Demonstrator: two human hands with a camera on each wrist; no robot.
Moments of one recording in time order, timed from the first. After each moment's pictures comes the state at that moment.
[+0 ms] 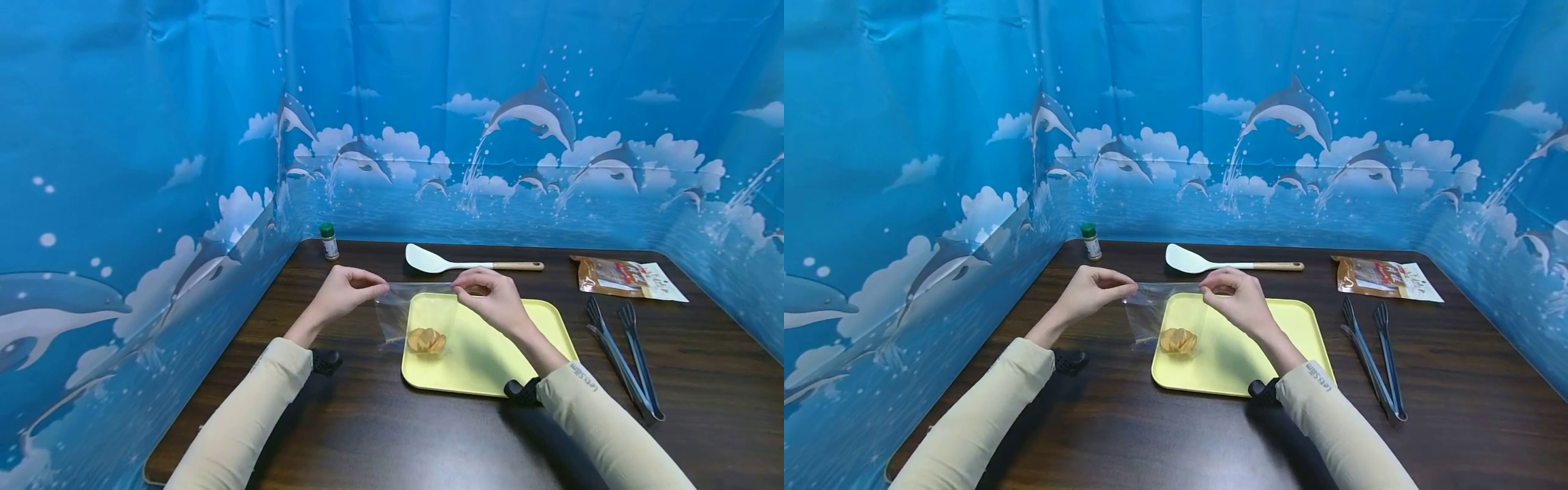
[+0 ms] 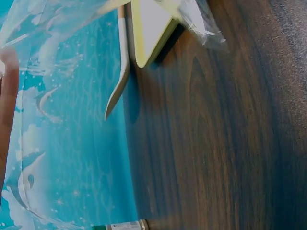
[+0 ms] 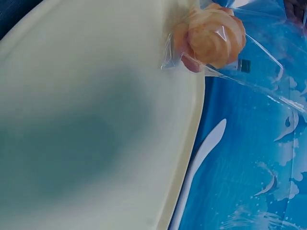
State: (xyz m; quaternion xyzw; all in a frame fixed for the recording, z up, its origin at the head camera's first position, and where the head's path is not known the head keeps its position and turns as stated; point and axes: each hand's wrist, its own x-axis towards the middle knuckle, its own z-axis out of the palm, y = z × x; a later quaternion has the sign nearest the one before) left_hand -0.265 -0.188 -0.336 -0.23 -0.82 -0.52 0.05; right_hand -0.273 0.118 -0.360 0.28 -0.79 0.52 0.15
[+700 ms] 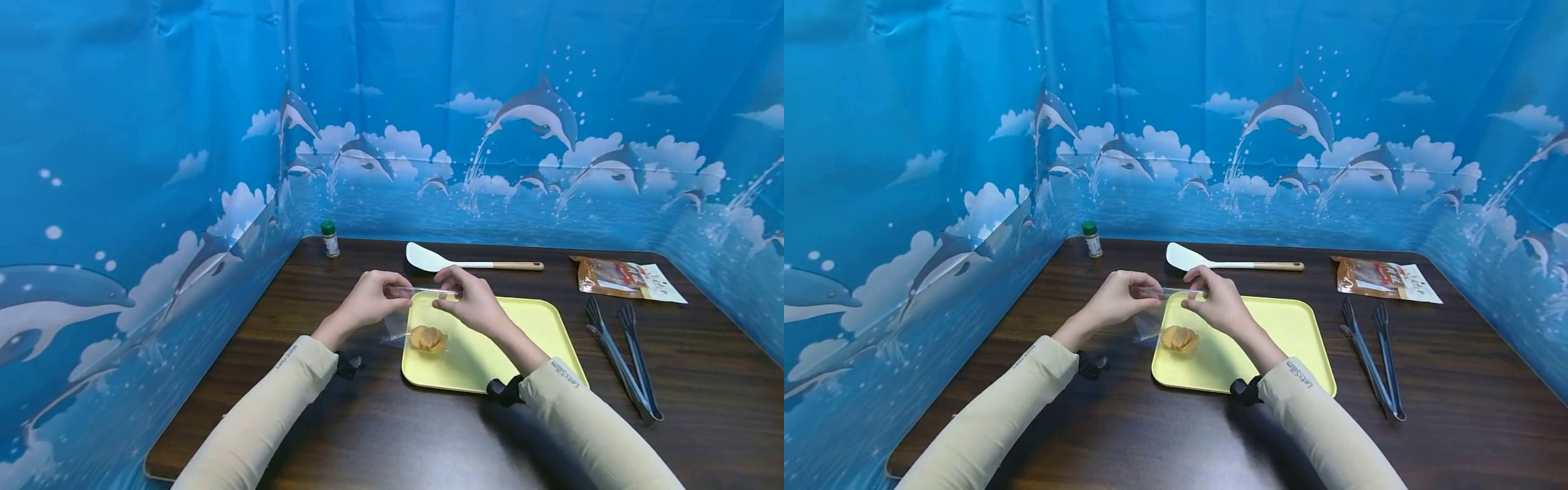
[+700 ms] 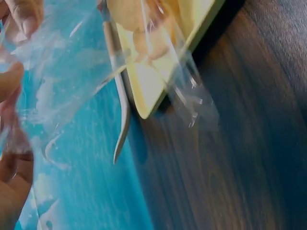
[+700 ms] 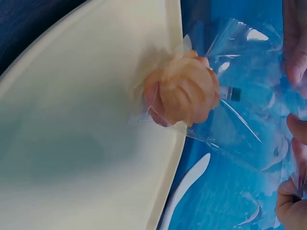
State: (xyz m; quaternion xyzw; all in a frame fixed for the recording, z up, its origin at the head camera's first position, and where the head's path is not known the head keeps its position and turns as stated) left_hand -0.261 -0.144 -0.338 -0.24 -0.87 -0.42 0.04; right_hand -0.269 0.089 -0.352 0.26 -0.85 0.45 0.07
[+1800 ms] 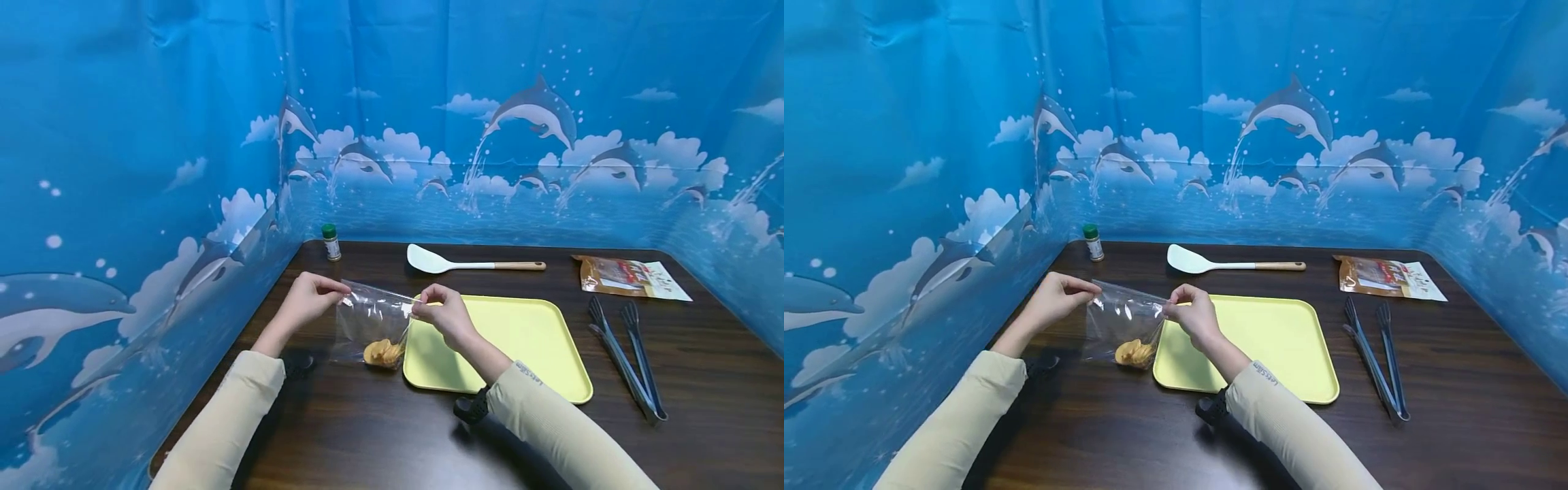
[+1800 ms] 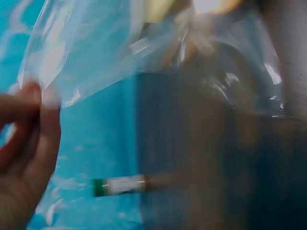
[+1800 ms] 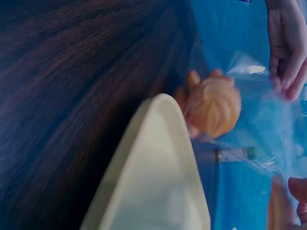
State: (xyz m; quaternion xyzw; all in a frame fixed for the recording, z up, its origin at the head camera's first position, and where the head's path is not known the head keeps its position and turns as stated) left_hand -0.249 -0.234 -0.331 -0.10 -0.91 -0.40 0.06; right_hand -0.258 0.034 -0.371 0.08 -0.67 0.74 -0.05
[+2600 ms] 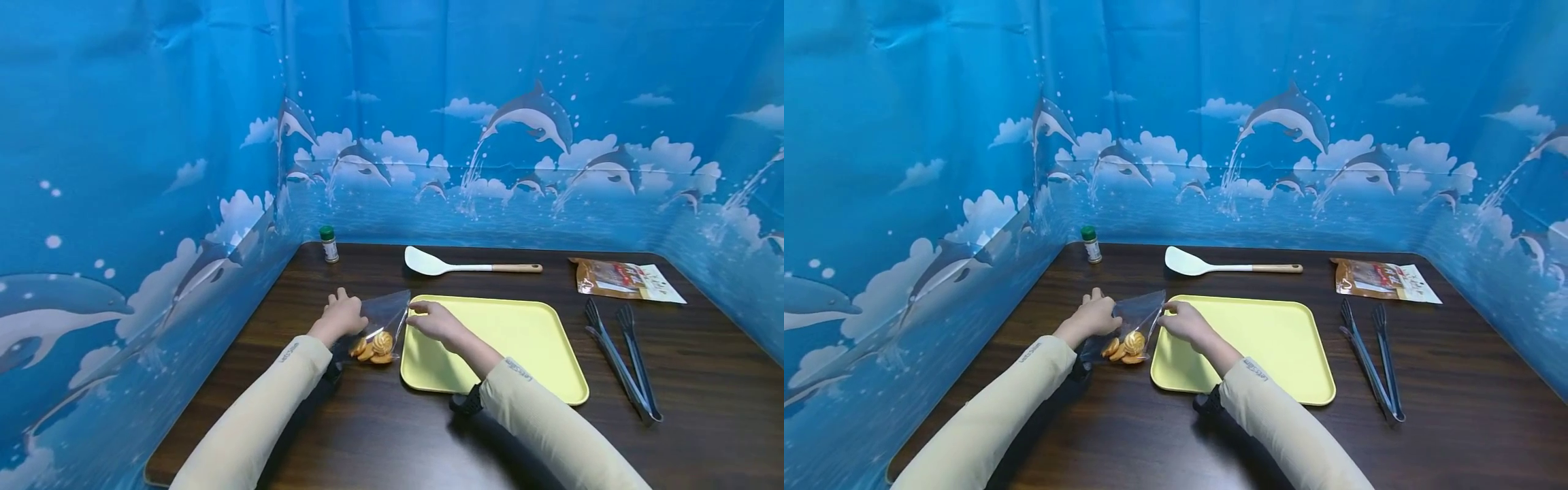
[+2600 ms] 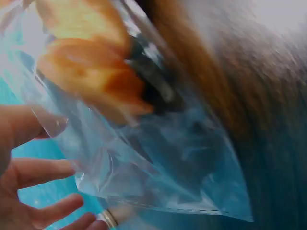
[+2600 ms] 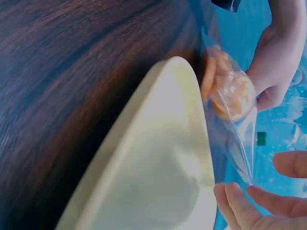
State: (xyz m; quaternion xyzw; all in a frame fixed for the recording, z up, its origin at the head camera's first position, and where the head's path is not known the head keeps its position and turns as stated) left_hand -0.277 -0.182 -0.375 -0.02 -0.99 -0.13 -0.09; right_hand -0.262 0.033 -0.381 0.13 -0.83 0.52 -0.14
